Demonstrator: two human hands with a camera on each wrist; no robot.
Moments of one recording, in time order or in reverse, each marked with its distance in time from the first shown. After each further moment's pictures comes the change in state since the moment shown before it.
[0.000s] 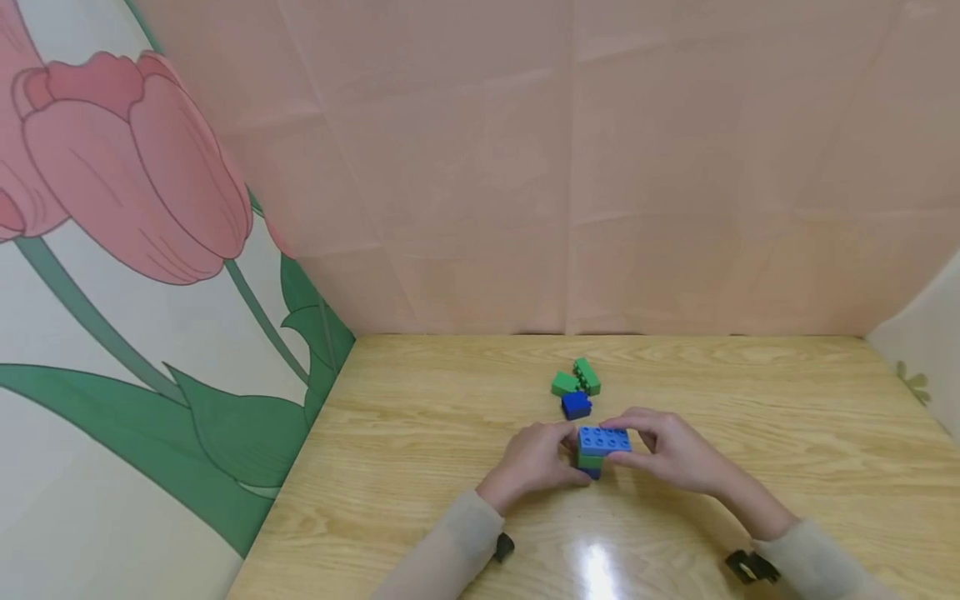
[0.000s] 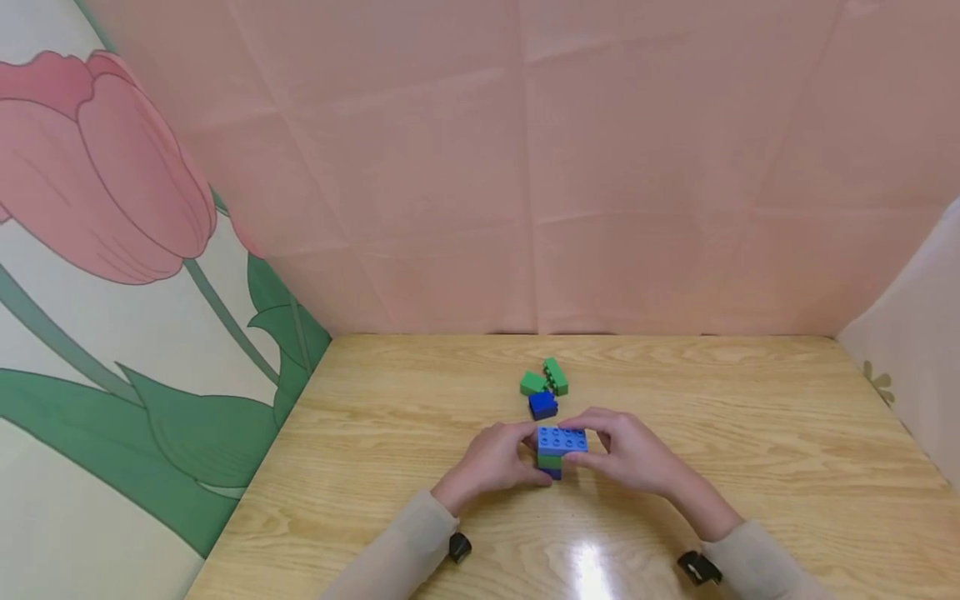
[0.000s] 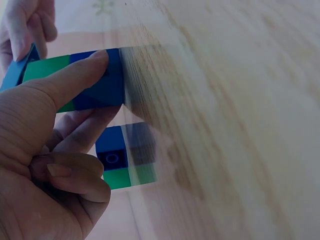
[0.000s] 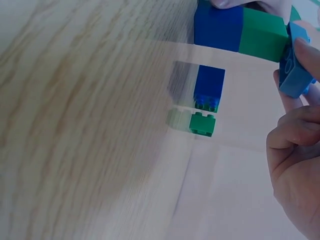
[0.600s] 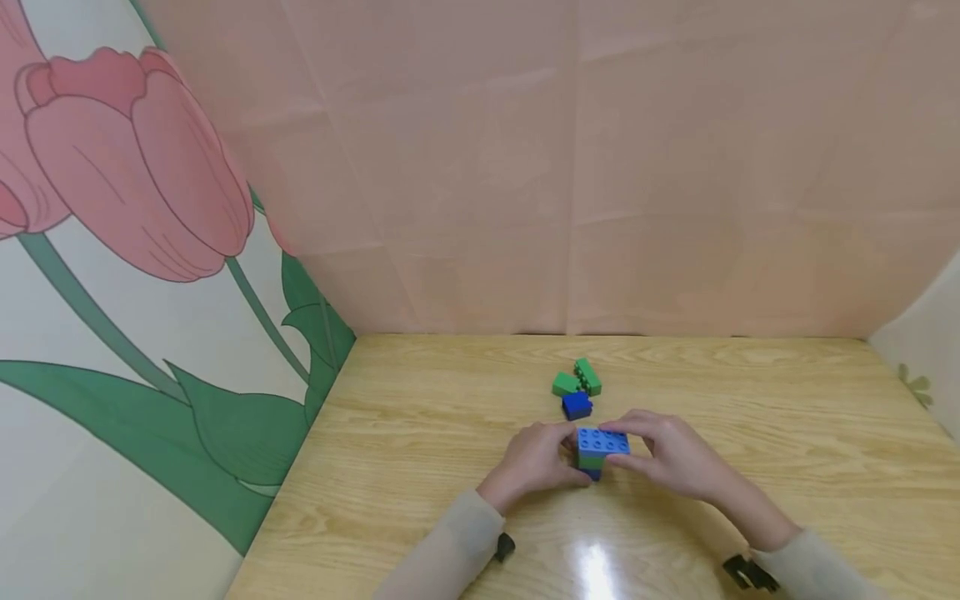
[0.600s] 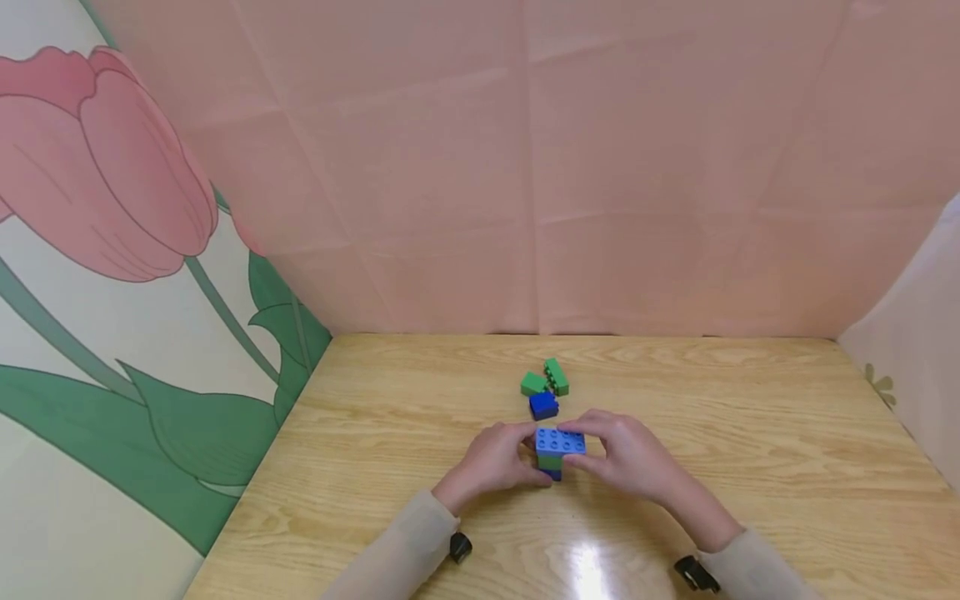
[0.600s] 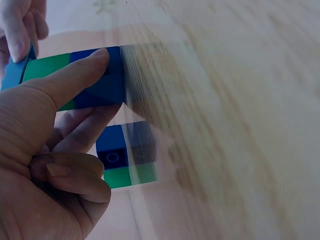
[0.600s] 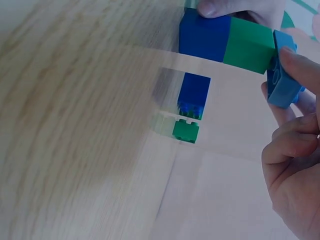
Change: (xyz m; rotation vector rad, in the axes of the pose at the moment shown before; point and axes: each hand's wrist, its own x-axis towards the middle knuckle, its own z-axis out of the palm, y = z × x) left_hand 0.001 -0.001 0.000 0.010 0.004 0.008; right_hand 0.002 -0.014 0.001 -0.146 0.048 -0.064
